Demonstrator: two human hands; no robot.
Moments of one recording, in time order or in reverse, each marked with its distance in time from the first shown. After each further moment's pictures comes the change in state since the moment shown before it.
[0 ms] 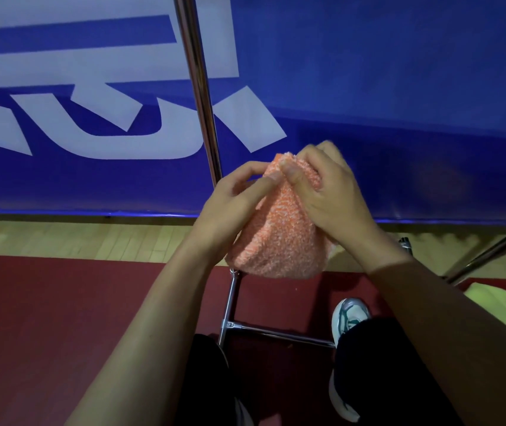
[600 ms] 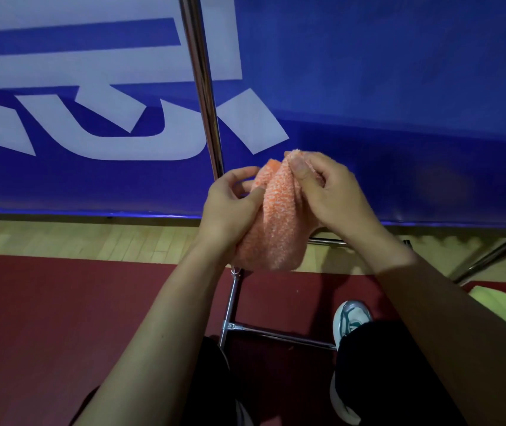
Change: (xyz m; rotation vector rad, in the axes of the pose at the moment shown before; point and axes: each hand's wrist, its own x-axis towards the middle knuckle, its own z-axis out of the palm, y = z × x) left_hand 0.010 -0.015 0.003 0.091 0.282 -0.075; right_hand 0.006 0.002 0.000 0.150 -0.074 0.134
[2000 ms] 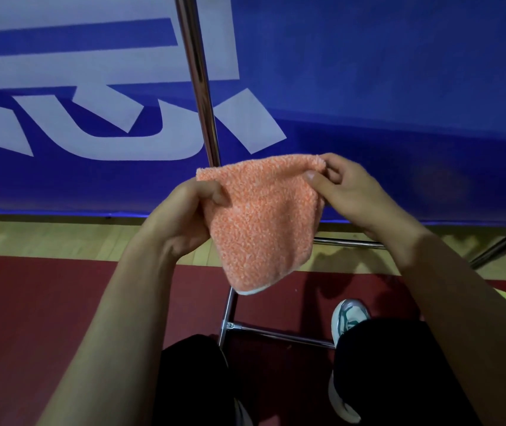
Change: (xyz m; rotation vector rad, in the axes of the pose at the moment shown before) left_hand 0.007 0.008 -0.052 -0.384 -0.367 -0.260; right_hand 0.001 0.009 -0.033 0.054 -0.185 0.217
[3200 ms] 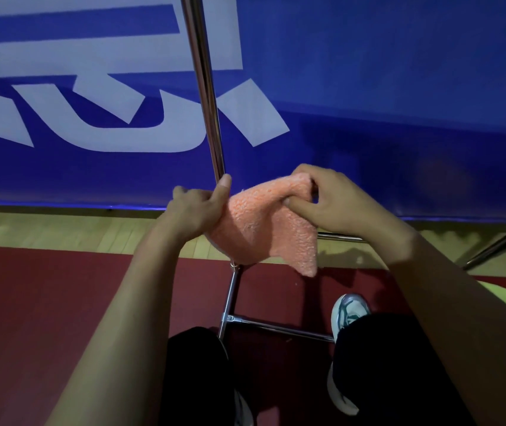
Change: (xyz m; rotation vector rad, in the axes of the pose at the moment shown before) left_hand 0.009 -0.017 -0.009 1.045 0.332 -0.076; right_hand -0.004 0.001 0.021 -0.356 -0.132 -0.222
